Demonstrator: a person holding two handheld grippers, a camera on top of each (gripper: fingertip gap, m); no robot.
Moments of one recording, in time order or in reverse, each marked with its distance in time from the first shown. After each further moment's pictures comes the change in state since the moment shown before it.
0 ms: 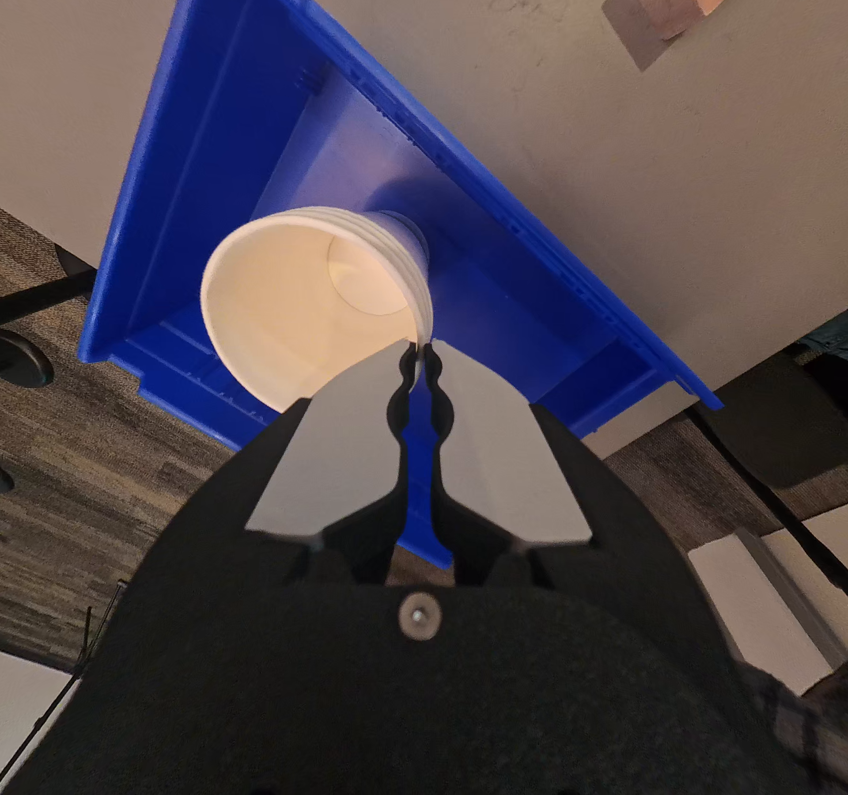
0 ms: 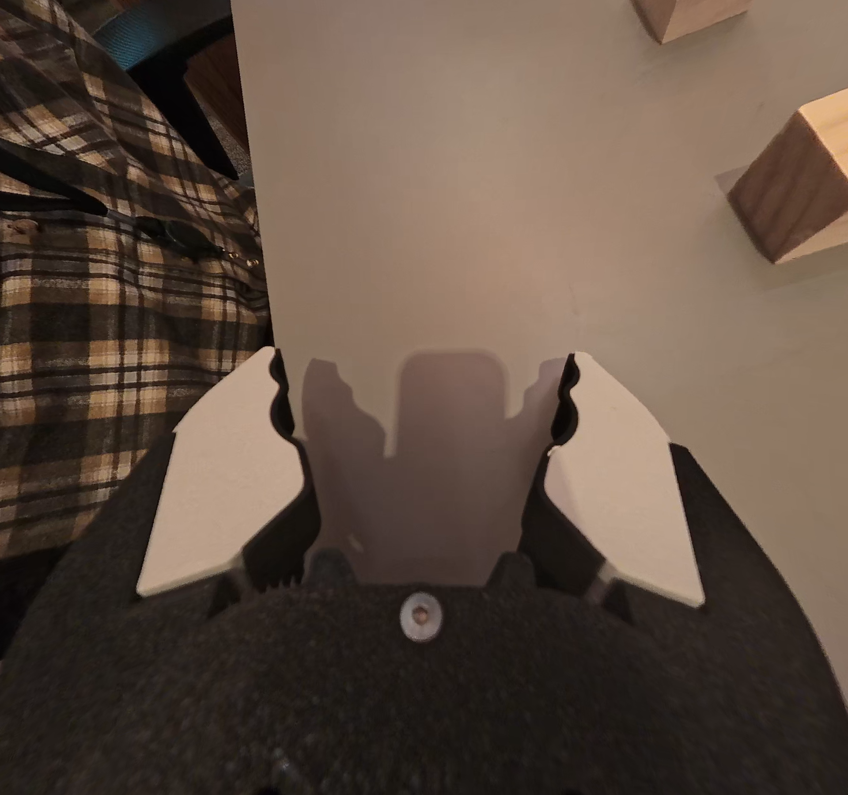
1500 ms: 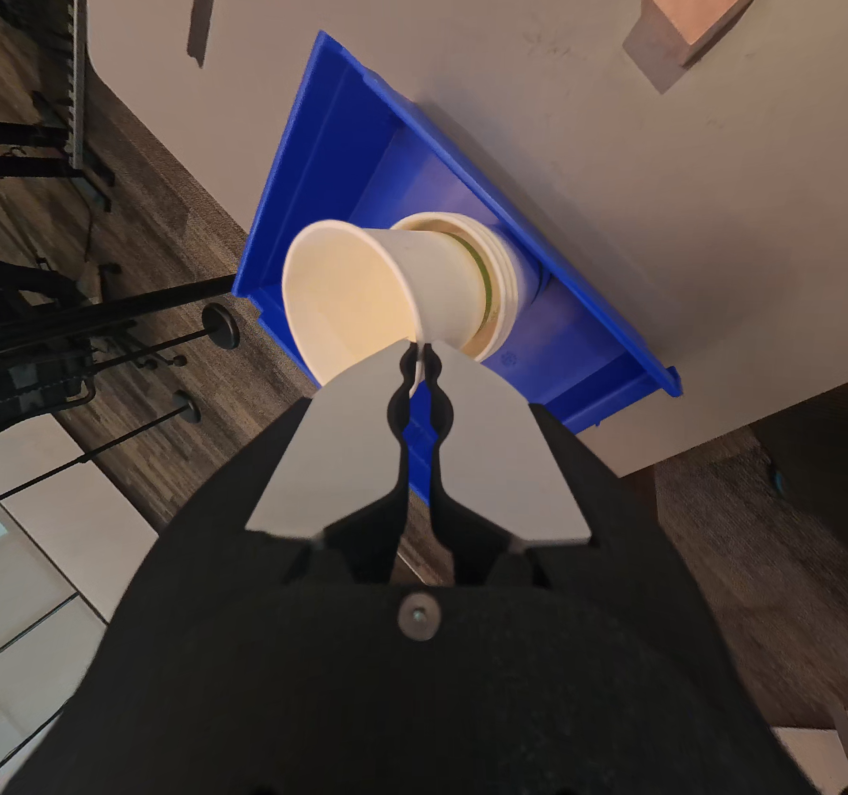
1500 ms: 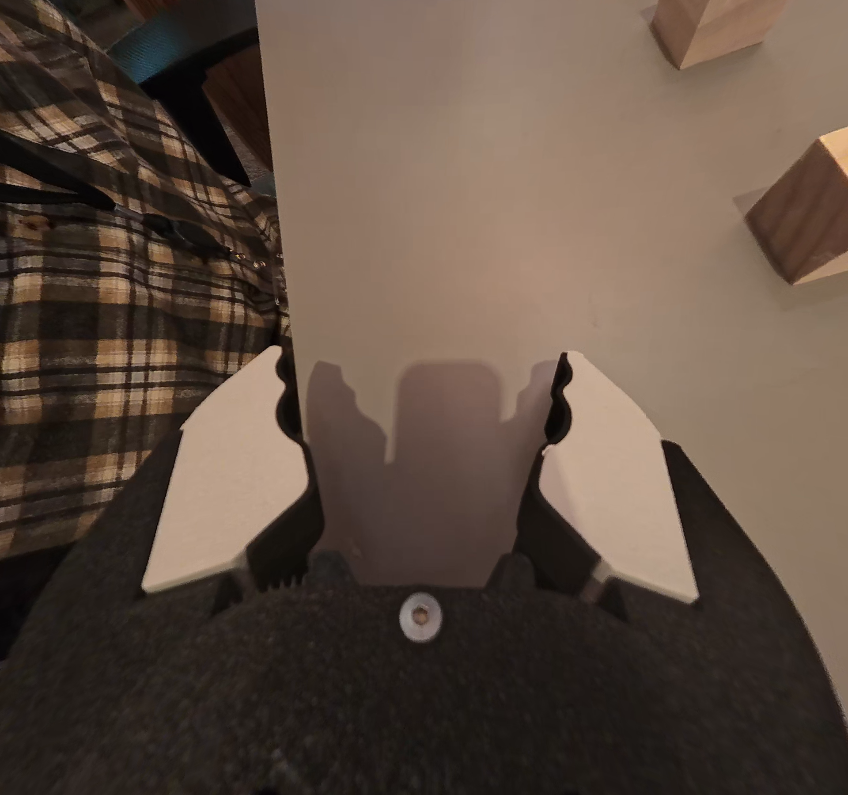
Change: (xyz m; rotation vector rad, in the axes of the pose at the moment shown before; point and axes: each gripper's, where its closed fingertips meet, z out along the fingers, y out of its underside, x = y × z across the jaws) left arm 0.033 0.000 -0.061 0.069 -0.381 0.024; right arm -0.008 -0.004 0.002 0.025 -0.011 -0.025
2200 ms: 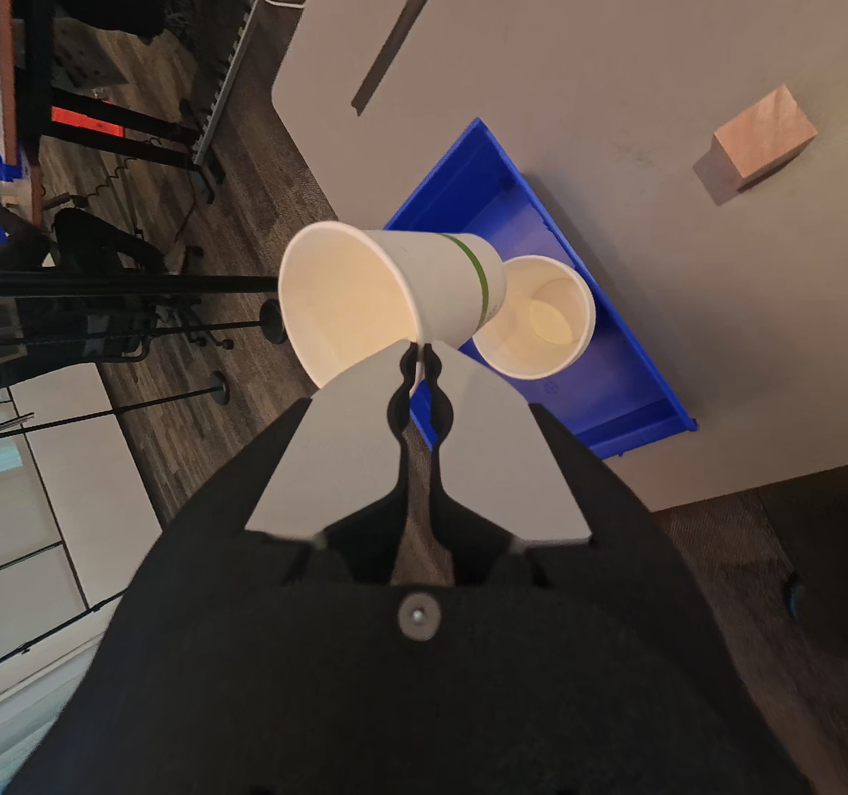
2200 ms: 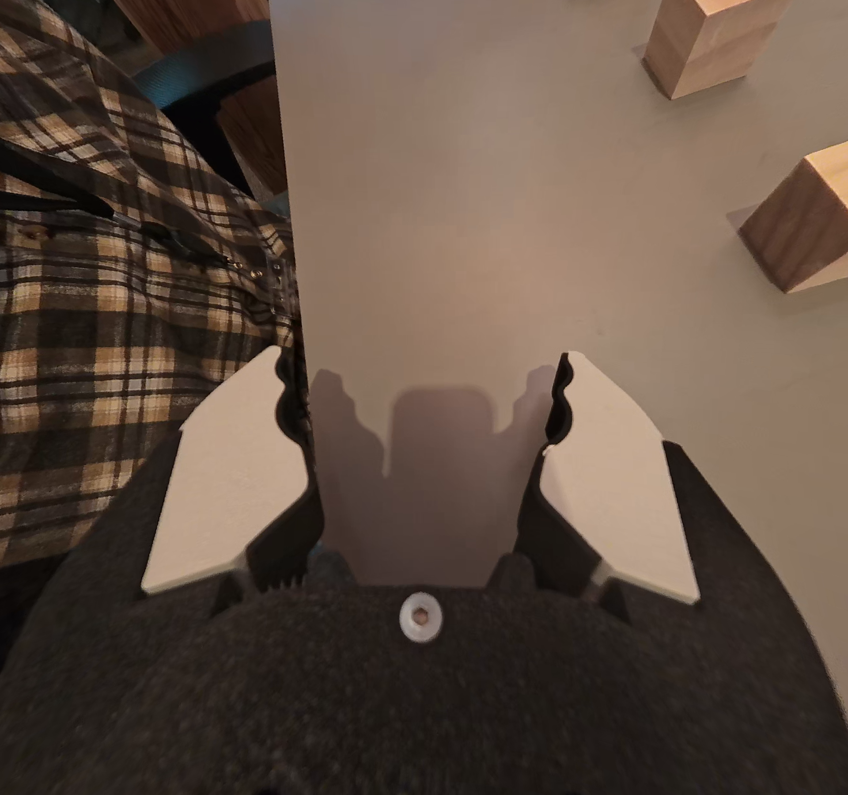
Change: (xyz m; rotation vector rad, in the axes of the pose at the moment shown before) left arm -0.045 -0.011 -0.068 0.115 -0.182 -0.164; right arm -0.006 -0.003 -0.003 0.062 0.006 -0.008
